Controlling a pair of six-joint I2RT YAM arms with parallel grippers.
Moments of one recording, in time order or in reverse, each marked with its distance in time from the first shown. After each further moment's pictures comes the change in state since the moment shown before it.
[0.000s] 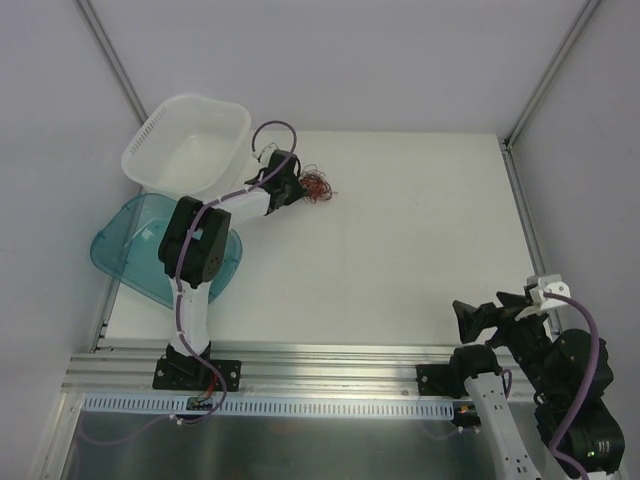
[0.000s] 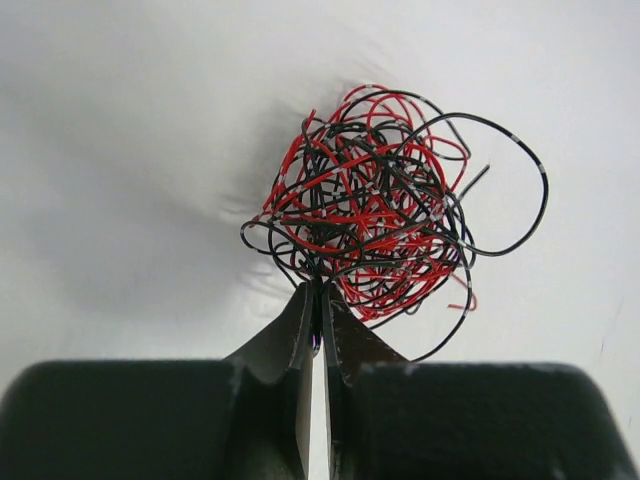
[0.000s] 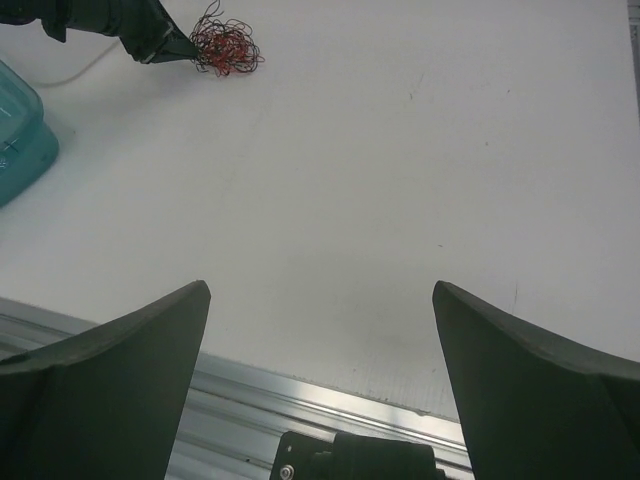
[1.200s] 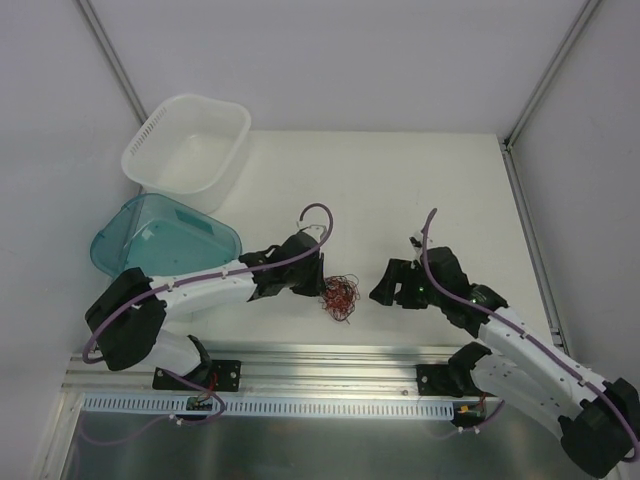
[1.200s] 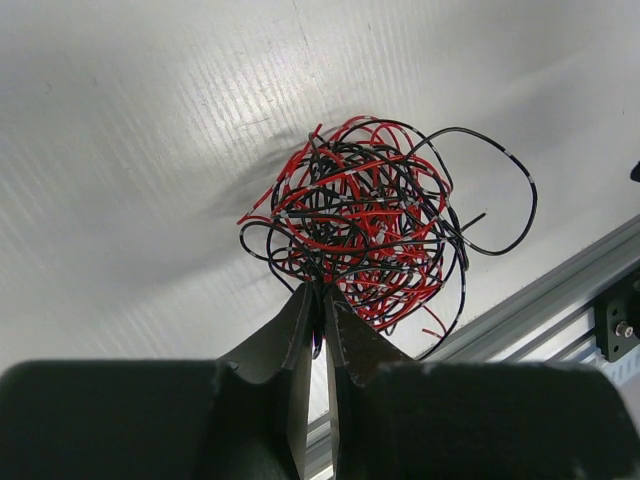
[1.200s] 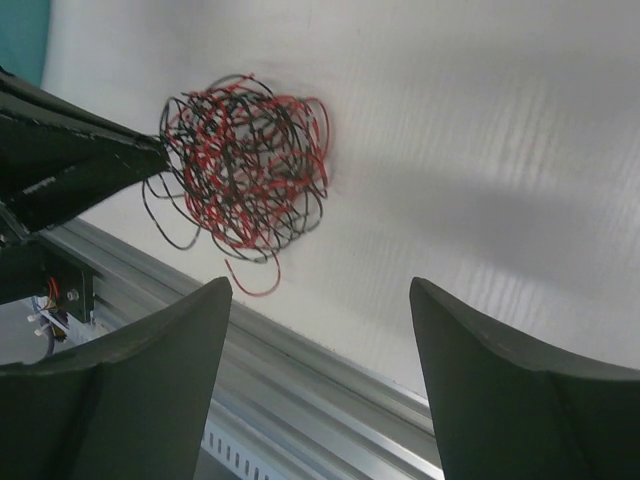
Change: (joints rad) left arm -0.505 -0.688 -0.655 -0.195 0.169 0.222; right arm 0.455 0.650 -0.562 0.671 -0.021 0.584
